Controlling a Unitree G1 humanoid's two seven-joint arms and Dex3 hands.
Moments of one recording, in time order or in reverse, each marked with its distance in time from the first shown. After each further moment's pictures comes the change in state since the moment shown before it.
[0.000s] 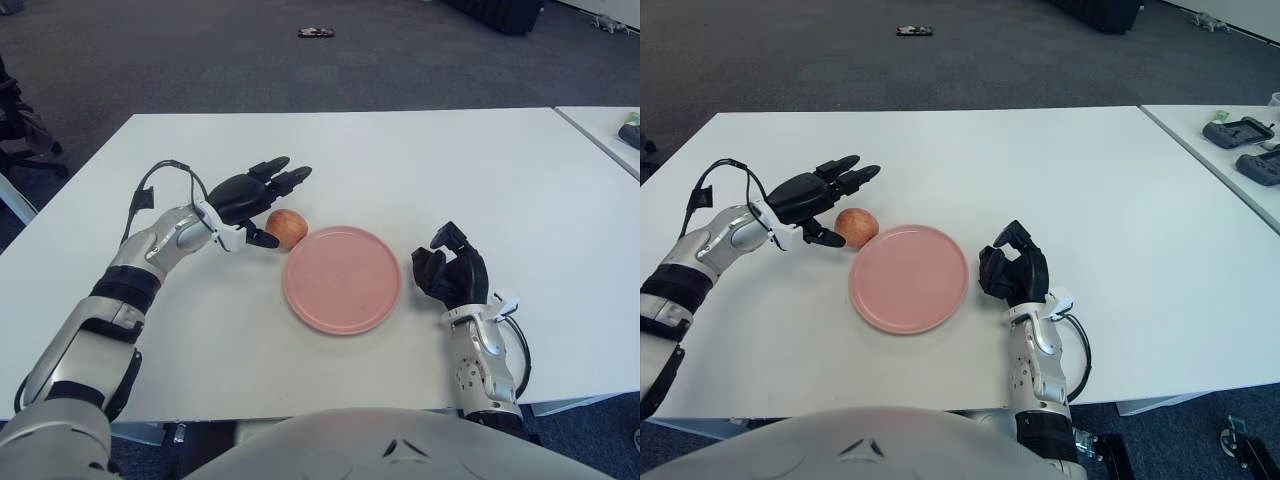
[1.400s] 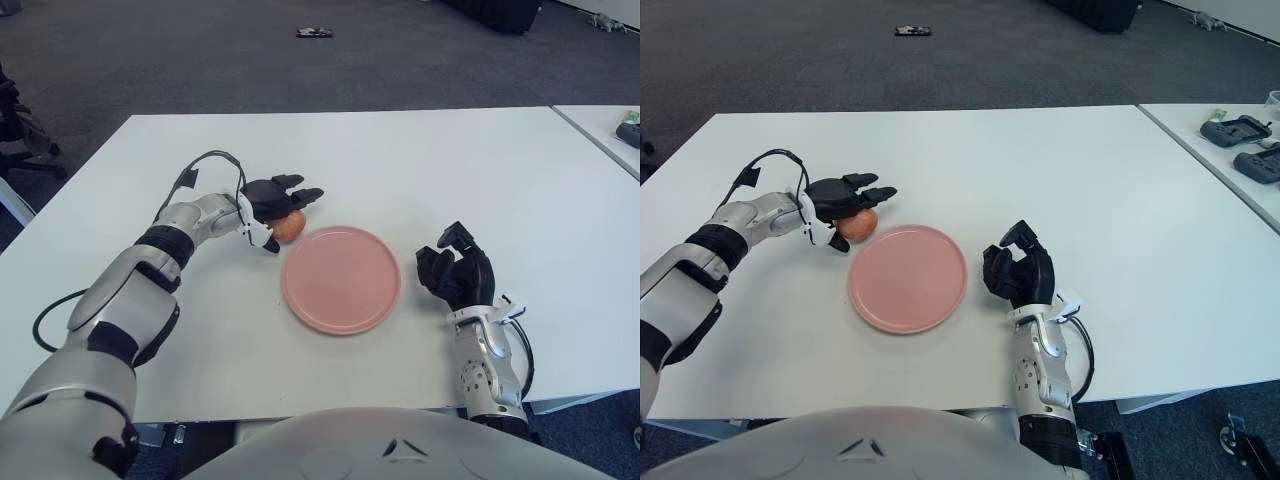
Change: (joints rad) left arm -0.309 -0.118 -0.339 0.435 0.250 0.073 0.075; right arm 0.021 -0.001 -0.015 -0.049 0.053 0.027 0.006
